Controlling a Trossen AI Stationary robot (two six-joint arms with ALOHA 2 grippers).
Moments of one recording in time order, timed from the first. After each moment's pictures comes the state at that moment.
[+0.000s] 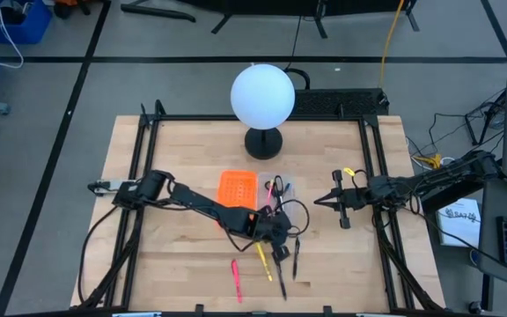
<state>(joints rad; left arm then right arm) -0.28 2.21 1.60 -0.22 -0.20 -0.58 0.20 0.61 0.02 0.52 0.08 -0.24</state>
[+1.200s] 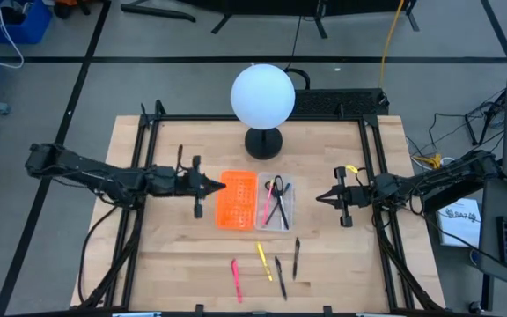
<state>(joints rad) -0.14 1.00 0.47 0.30 -0.22 0.04 0.20 0.62 0.02 0.70 0.08 -0.25</state>
